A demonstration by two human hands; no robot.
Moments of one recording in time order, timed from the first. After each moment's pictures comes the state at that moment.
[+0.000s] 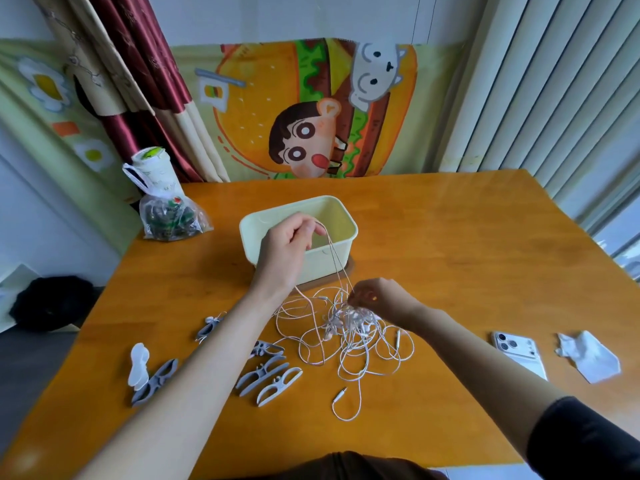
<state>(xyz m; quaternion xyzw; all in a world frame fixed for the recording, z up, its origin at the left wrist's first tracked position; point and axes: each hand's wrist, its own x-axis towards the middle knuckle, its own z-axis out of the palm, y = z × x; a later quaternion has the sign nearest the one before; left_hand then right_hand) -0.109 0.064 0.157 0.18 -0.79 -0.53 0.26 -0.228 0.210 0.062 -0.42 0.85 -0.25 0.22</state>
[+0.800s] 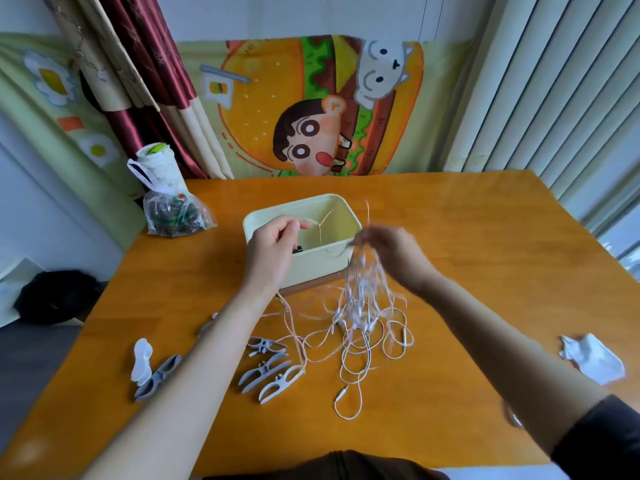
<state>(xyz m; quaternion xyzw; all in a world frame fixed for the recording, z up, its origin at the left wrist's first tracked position) -0.104 0.047 0.149 0.23 -0.77 -0.53 0.28 -0.238 0.192 0.125 -0.38 0.83 -0.41 0.05</state>
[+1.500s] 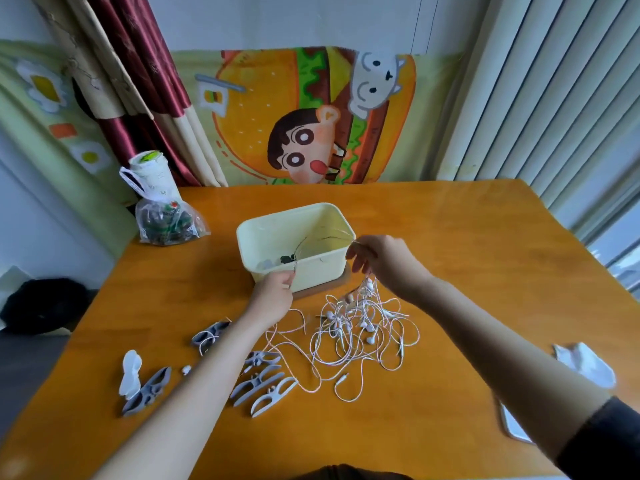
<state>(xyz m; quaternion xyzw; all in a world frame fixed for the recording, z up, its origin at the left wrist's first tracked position) -0.108 0.046 0.103 0.33 -0.85 -0.42 0.03 -0.241 0.193 0.136 -0.43 0.83 -0.34 0.10</state>
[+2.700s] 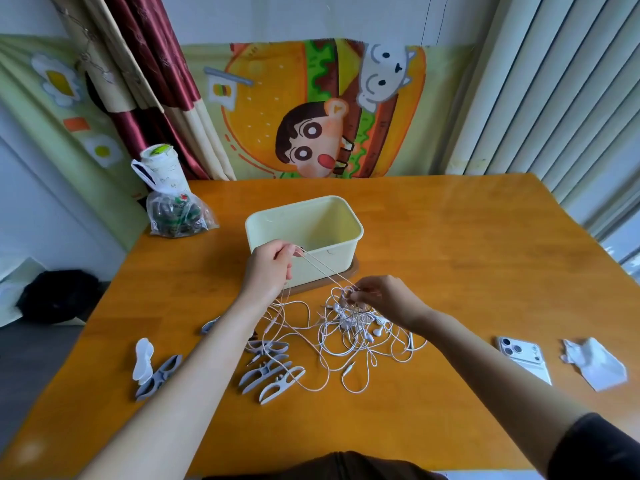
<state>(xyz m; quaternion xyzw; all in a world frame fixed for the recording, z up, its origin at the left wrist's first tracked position) -0.099 0.035 0.119 0.30 -0.79 -0.50 0.19 -0.221 0.212 0.071 -0.41 0.82 -0.32 0.22</state>
